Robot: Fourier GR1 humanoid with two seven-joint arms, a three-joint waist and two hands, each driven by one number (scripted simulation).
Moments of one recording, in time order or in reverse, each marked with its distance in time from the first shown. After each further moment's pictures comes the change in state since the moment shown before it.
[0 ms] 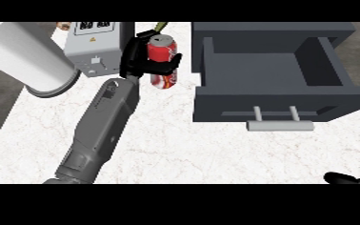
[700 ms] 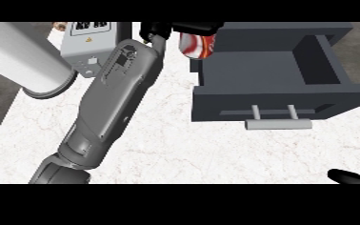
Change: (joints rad) left arm -0.262 -0.002 -0.151 -0.184 0.043 0.213 0.376; right arm -0.020 -0.009 -0.017 0.003 -0.006 -0.005 0.018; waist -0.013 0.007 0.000
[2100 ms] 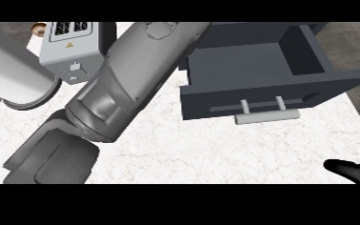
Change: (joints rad) left arm -0.494 0.000 -0.209 0.501 0.241 0.251 0.015; right arm -0.102 -0.042 0.021 0.029 -0.013 0.005 0.037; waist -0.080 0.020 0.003
